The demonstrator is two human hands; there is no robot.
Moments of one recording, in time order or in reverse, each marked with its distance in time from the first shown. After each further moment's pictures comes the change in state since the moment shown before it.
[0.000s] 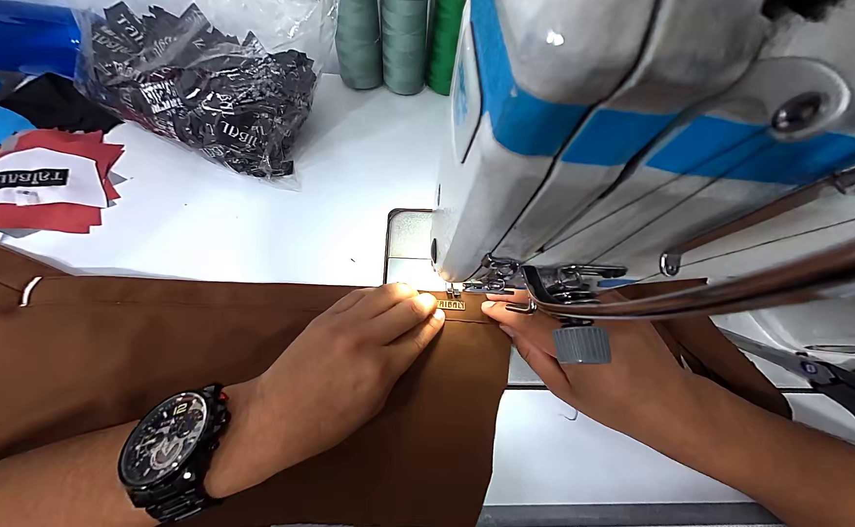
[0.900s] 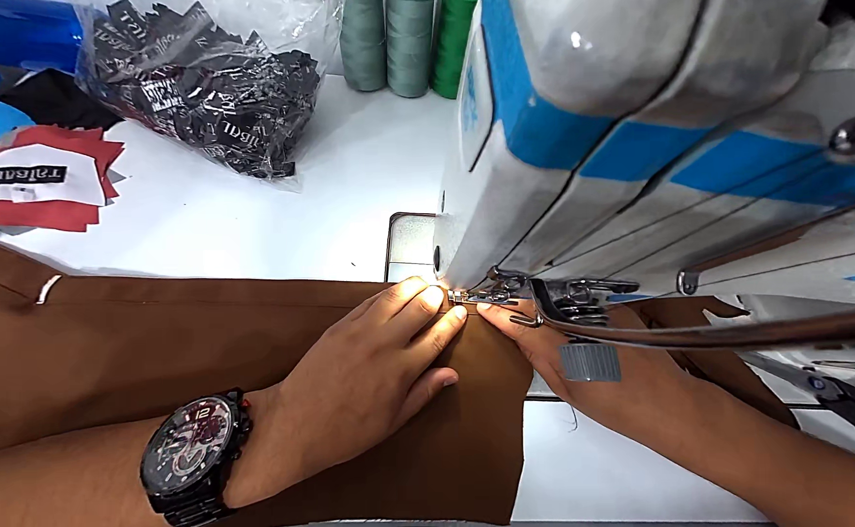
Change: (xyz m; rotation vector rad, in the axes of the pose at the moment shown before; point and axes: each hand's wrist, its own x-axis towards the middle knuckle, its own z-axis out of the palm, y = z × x) left_hand 0.010 0.011 0.010 0.003 -0.019 -0.108; right_hand 0.003 0.008 -0.007 0.016 -0.137 -0.041
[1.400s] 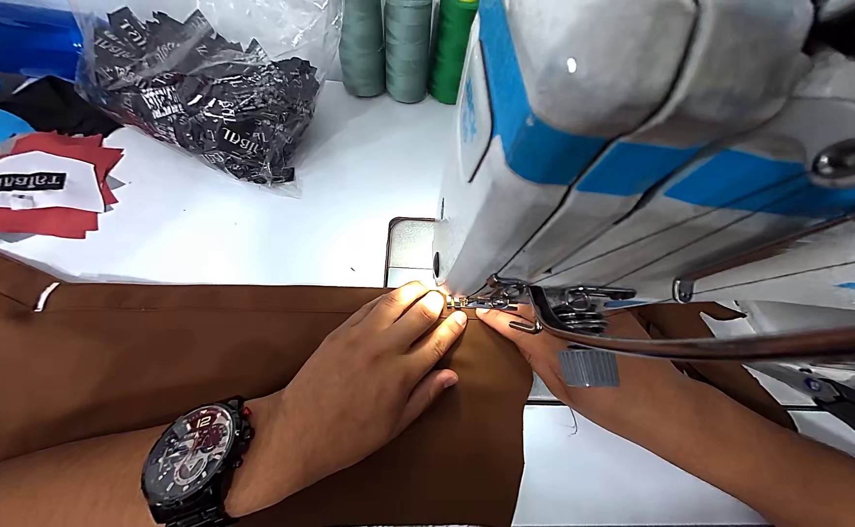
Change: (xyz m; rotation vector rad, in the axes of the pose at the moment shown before) left_hand 0.000 0.000 0.001 -0.002 0.018 -0.004; right_hand -0.003 0.002 0.011 -0.009 -0.014 0.034
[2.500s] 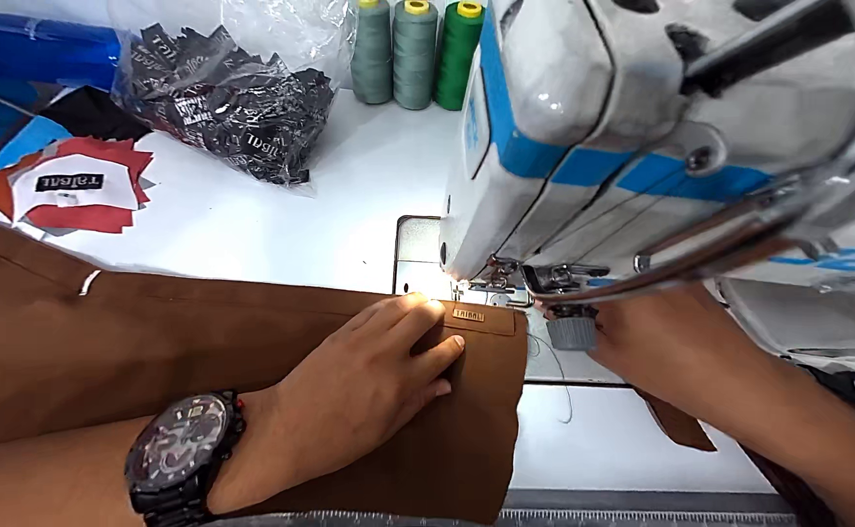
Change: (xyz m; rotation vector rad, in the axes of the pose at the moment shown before) left_hand -0.015 0.006 -0.024 -0.045 -0.088 0.055; right_hand 0.007 0.003 -0.050 -0.069 0.052 0.218
